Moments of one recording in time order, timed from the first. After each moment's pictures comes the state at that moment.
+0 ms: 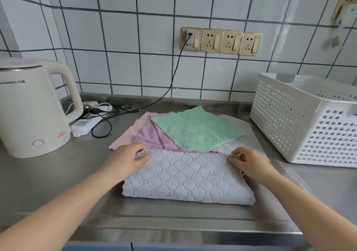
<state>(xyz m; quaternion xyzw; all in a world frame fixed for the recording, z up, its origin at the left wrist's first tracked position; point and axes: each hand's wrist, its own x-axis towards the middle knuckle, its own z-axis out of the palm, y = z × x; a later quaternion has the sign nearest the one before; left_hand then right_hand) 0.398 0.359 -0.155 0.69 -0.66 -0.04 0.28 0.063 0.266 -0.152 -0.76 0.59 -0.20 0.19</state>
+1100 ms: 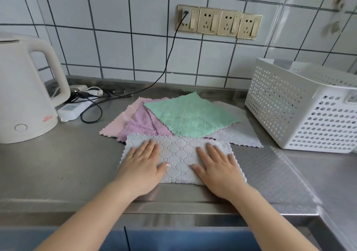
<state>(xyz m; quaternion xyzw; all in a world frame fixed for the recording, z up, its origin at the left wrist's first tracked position) 0.330 0.373 -0.184 0.73 -0.69 -0.03 0.01 0.122 0.328 -0.183 -0.83 0.55 -0.01 0.04</state>
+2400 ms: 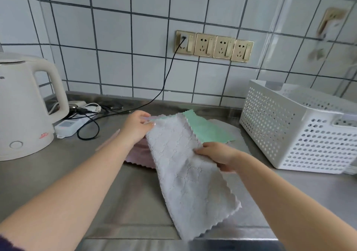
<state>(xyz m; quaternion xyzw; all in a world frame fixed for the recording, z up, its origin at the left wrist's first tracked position) 0.374 0.271 -0.112 0.64 -0.50 -0.24 0.52 0.125 0.254 -0.111 -0.62 0.52 -0.16 0.56</state>
